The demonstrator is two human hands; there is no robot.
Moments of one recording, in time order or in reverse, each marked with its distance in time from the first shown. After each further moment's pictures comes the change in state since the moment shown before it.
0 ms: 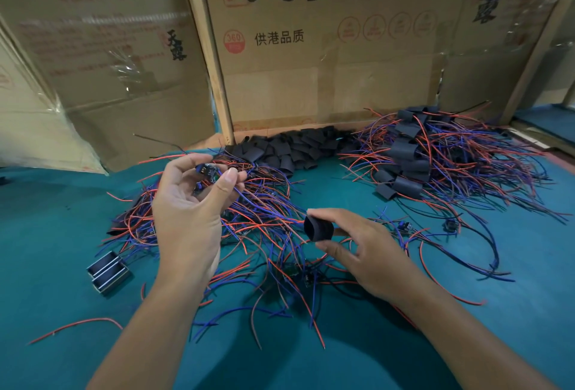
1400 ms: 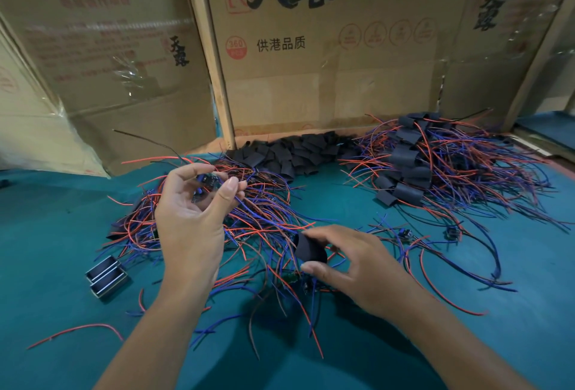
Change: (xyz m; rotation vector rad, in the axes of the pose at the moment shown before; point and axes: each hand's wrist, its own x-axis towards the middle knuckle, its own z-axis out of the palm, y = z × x) left_hand 0.002 -0.014 -0.006 0.082 0.006 0.086; right_hand -0.003 -0.004 0.008 -0.080 -0.025 -0.030
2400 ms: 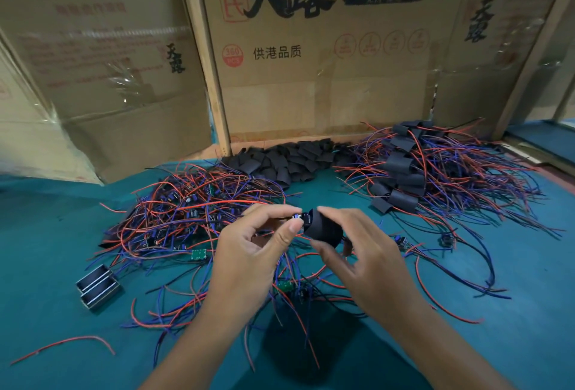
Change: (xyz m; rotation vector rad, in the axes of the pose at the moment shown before) left_hand -0.042 0.001 0.030 0.304 -0.373 -0.046; right_hand 0.004 -0.014 -0.005 -0.123 0.385 -0.079
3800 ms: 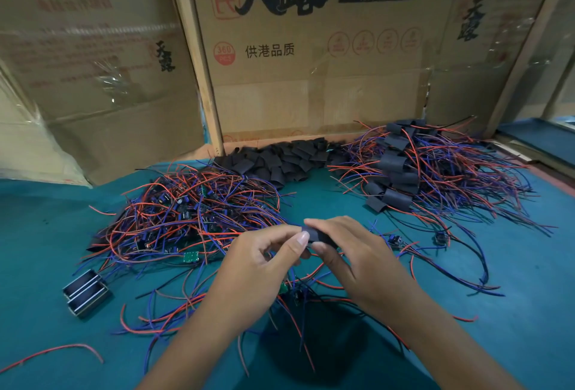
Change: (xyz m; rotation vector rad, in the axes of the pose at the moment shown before) left_hand -0.002 -0.005 -0.001 0.150 -0.314 -0.092; right_hand 0.005 0.002 -0.010 -0.007 -0.248 -0.009
